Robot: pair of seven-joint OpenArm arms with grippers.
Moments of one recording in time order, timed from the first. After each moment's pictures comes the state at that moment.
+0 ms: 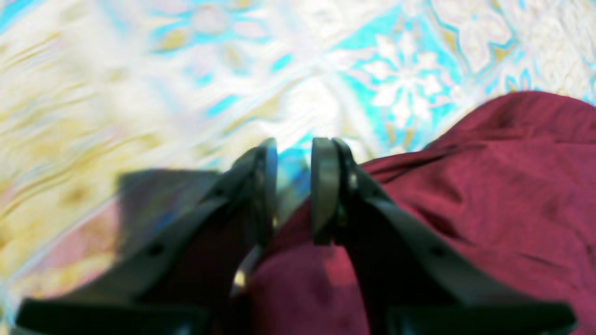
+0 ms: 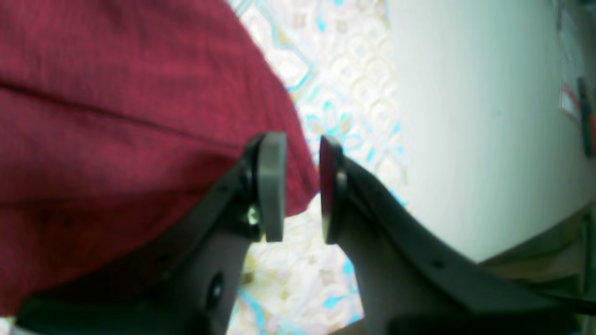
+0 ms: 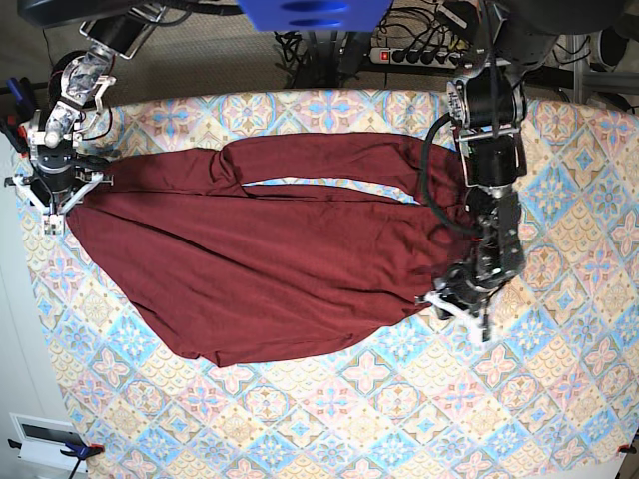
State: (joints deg) left arm -26.8 -6.3 -8.5 49.2 -13.7 -12.1 31.5; right arm -7.9 11.0 36.8 98.5 -13.1 26.2 -37.8
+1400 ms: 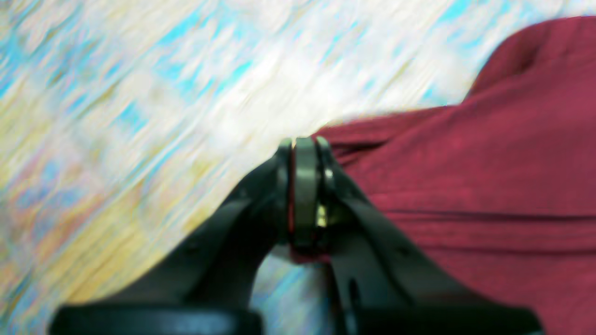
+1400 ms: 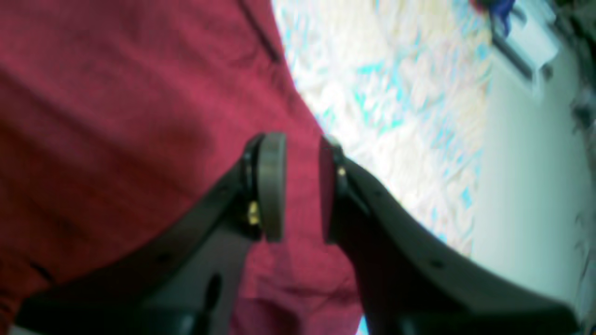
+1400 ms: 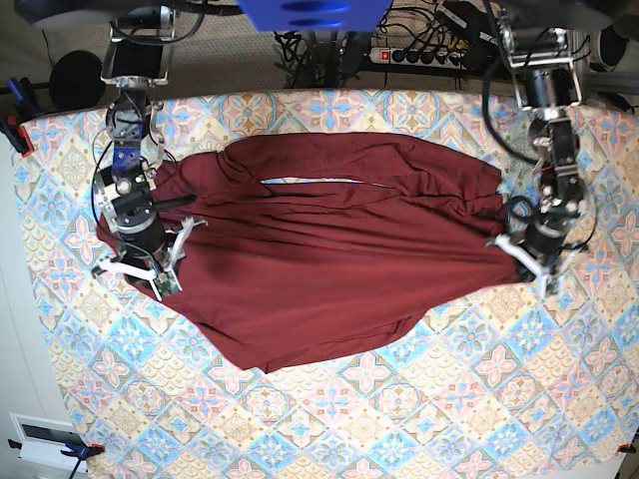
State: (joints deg) left arm -3.6 -21.8 -13.5 79.1 -12.4 -13.3 30.6; right arm 0.3 11.4 6.5 102.1 -13.0 26.4 -37.9
